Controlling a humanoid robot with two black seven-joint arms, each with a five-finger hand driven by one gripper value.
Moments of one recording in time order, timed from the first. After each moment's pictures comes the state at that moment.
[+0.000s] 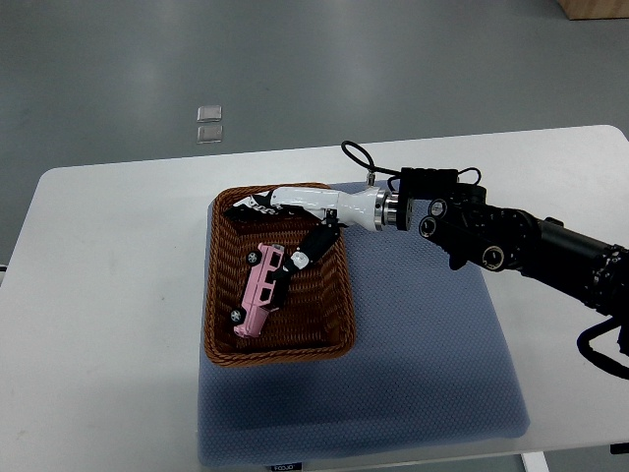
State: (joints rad) left arm 0.02 0.00 -0.06 -0.15 0.12 -0.02 0.00; right arm 1.02 -0.06 0.25 0.65 -1.12 0.37 0.61
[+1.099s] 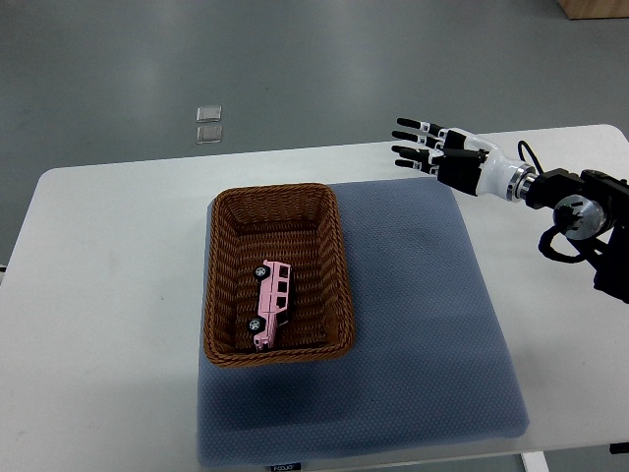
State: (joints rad) left arm 0.02 0.00 -0.06 -0.15 0.12 -0.02 0.00; right arm 0.90 -0.29 0.39 0.48 0.03 0.61 0.11
